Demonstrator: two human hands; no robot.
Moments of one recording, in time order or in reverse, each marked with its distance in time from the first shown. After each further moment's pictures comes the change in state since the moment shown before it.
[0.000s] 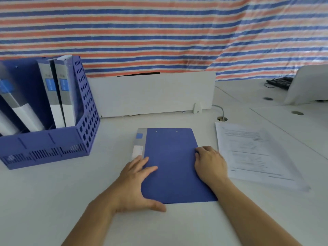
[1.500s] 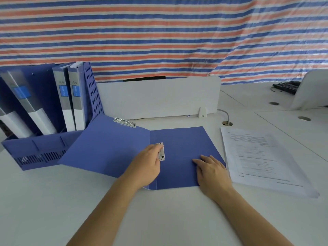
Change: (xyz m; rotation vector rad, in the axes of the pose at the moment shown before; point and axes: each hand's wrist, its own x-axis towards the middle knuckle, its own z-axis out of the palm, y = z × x) left_hand 0.049 0.018 -0.023 -0.090 0.351 0.009; right_hand -0.021 -0.006 -0.011 -0.076 -0.154 -0.164
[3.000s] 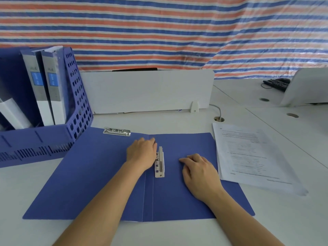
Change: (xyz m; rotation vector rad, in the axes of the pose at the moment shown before) left_hand 0.057 -0.005 0.041 0.359 0.014 -0.154; right_hand -0.002 -0.004 0.005 0.079 0.115 -0.099
